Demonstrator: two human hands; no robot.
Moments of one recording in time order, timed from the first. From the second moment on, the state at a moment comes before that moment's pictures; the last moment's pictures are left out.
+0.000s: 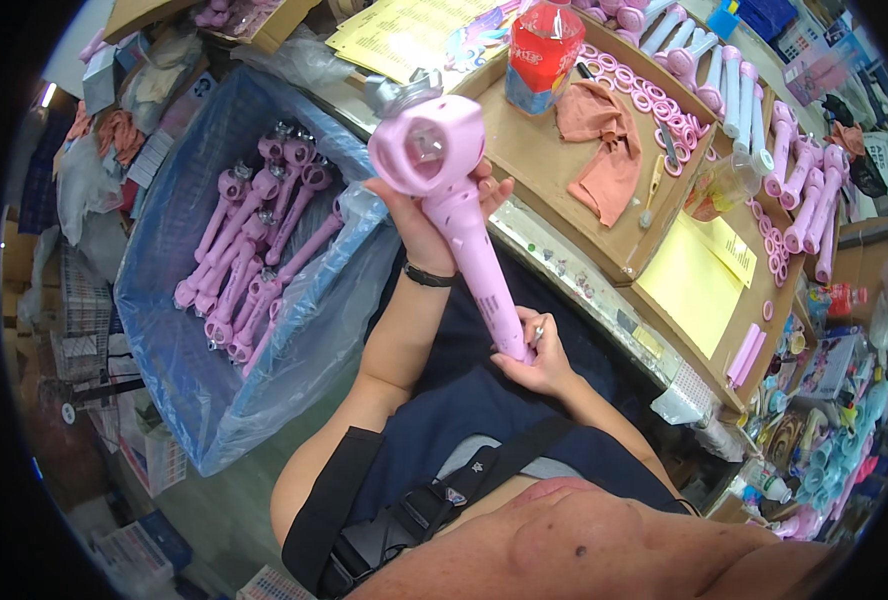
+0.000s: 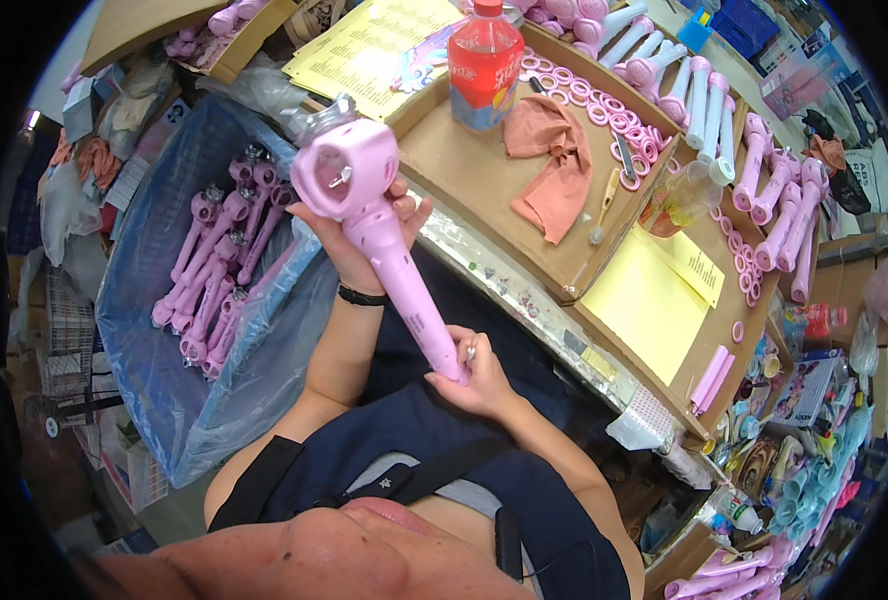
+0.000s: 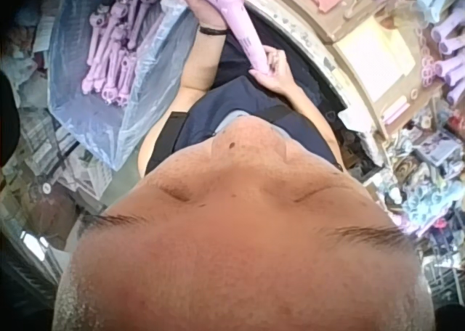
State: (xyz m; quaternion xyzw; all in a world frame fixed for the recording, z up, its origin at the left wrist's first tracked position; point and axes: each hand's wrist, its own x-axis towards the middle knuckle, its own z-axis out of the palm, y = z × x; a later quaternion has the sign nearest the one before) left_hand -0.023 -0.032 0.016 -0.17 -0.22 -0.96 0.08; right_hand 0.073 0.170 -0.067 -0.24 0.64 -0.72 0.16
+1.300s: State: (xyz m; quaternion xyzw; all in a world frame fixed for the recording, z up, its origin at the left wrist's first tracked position) left_hand -0.062 0.006 0.032 -0.02 -0.40 -0.90 0.19; right_hand 0.044 0.243 0.003 -0.26 0.88 -0.35 -0.20
